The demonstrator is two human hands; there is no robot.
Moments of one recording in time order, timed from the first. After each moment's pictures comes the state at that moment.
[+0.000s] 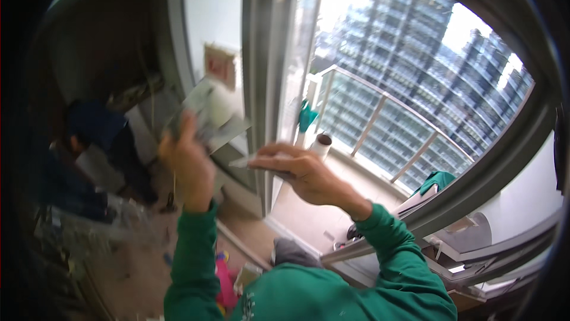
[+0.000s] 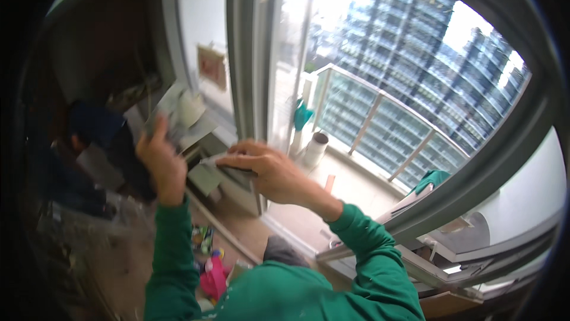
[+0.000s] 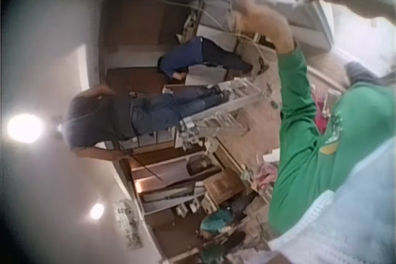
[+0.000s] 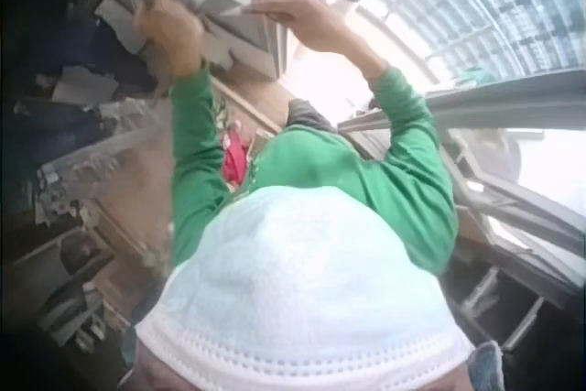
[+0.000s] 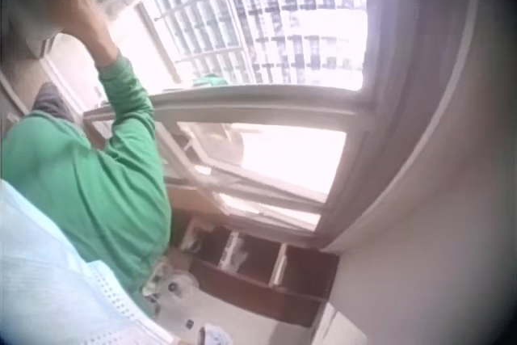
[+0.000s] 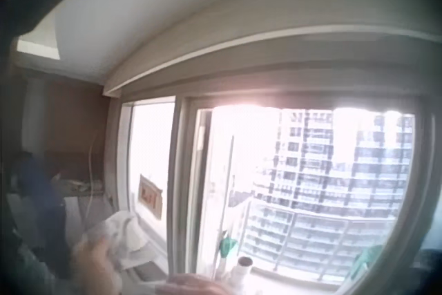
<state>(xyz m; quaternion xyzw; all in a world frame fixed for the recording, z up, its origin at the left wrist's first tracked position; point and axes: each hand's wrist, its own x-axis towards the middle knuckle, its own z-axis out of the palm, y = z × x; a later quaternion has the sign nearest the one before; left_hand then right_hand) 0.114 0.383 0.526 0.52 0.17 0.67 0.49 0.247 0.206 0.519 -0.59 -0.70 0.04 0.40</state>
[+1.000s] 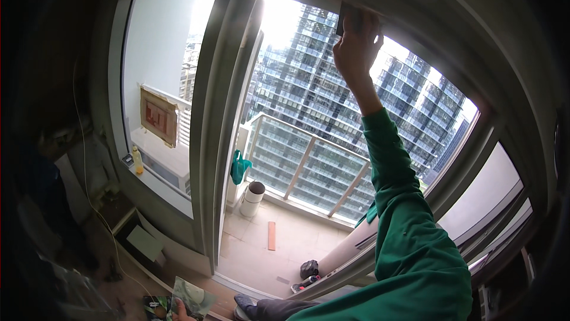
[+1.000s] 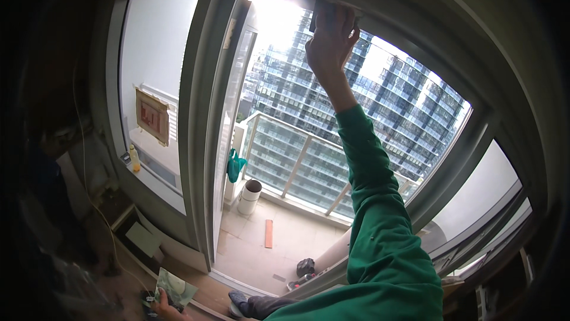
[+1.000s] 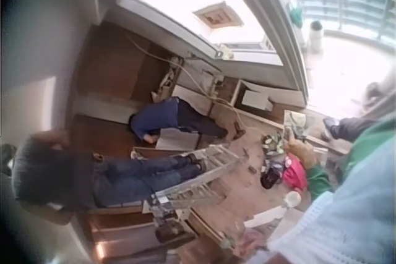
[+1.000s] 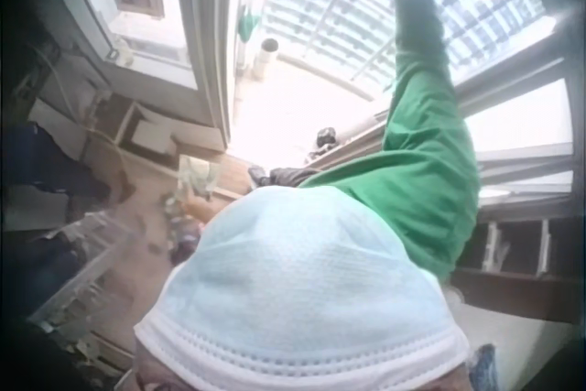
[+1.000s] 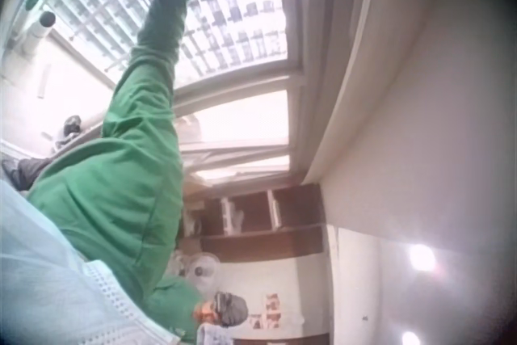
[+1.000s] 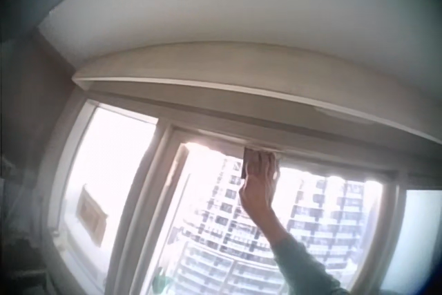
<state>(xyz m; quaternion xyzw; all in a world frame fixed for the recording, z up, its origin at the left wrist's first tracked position) 0.029 0.384 0.270 0.31 0.49 0.48 0.66 0.464 0.285 0.760 -0.61 -0.26 -0.75 0.04</state>
